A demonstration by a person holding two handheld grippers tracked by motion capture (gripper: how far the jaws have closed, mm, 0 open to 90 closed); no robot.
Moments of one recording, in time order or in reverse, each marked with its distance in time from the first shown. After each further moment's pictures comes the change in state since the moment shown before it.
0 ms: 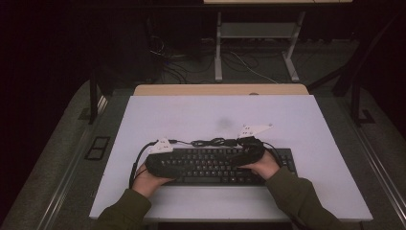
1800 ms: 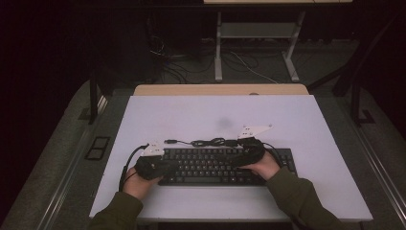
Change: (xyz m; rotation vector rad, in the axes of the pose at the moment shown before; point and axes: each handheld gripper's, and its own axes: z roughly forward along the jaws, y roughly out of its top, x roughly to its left) left arm 0.013 -0.020 -0.017 0.110 0.072 -0.033; right arm 0.000 -0.002 0.000 0.010 -0.016 0.000
